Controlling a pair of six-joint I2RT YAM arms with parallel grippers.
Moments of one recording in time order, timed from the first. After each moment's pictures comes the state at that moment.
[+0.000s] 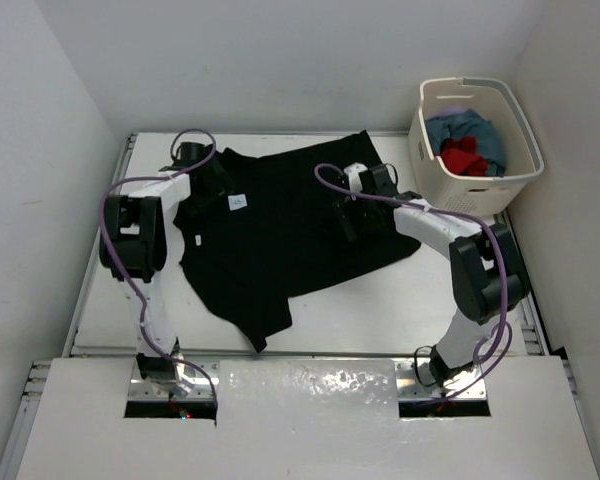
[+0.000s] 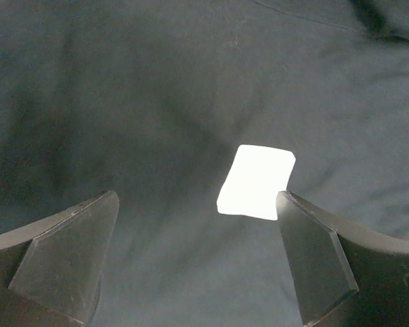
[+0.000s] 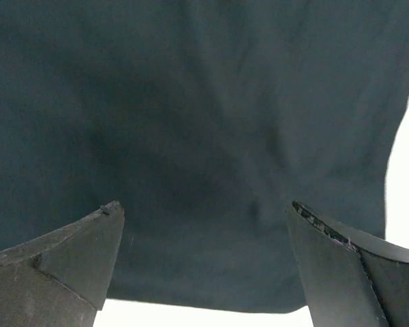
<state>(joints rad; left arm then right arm) -0.04 2.01 1.42 -0.38 -0.05 -0.66 0.39 1.74 1.11 -0.27 0.05 -0.17</state>
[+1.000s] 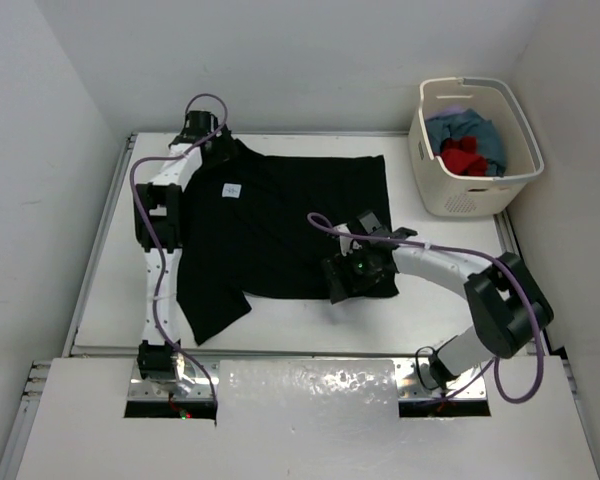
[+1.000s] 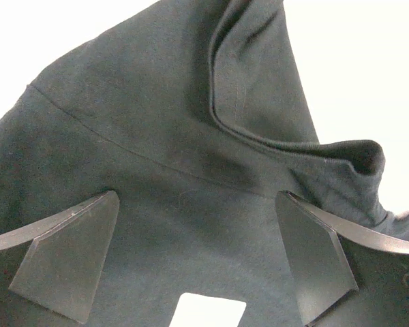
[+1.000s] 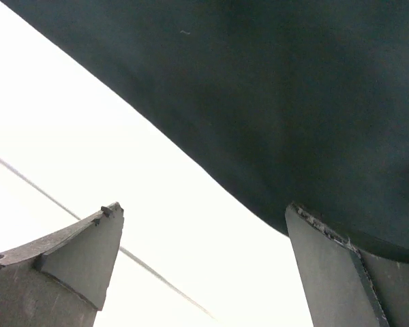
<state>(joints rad) -0.02 2.56 2.25 -0.51 -0.05 -0.45 0.58 1.55 0.79 -0.45 -0.31 0.12</state>
